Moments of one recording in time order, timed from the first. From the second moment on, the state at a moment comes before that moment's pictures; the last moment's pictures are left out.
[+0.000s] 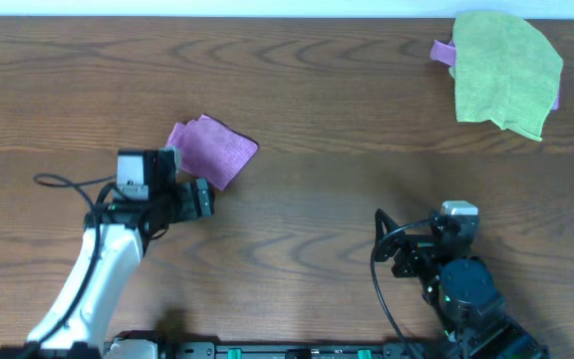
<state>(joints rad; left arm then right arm) -0.04 1.31 0.69 -0.47 0.24 -0.25 0.61 0.37 0.43 -0.48 0.33 0.54</state>
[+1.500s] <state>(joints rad) 0.11 1.78 0.84 -0.01 0.46 -0.28 0.61 0.37 0.43 -0.58 0.26 0.54</state>
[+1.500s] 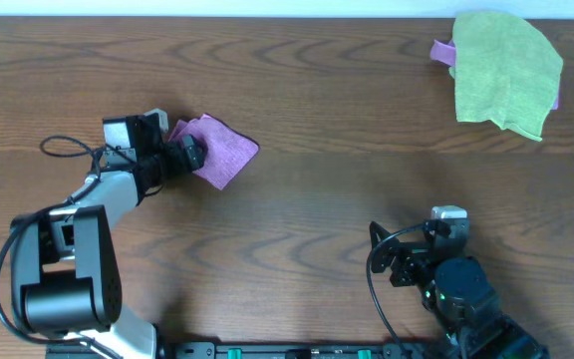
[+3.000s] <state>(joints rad) 0.12 1.88 1.17 -0.08 0.51 -0.54 0.61 0.37 0.48 -0.63 0.21 0.54</state>
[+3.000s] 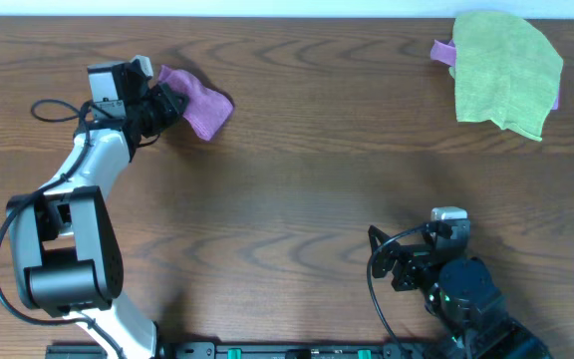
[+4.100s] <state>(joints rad) 0.30 2.14 1.47 -0.20 0.54 -0.41 0.61 0.52 0.51 -0.63 0.20 0.57</state>
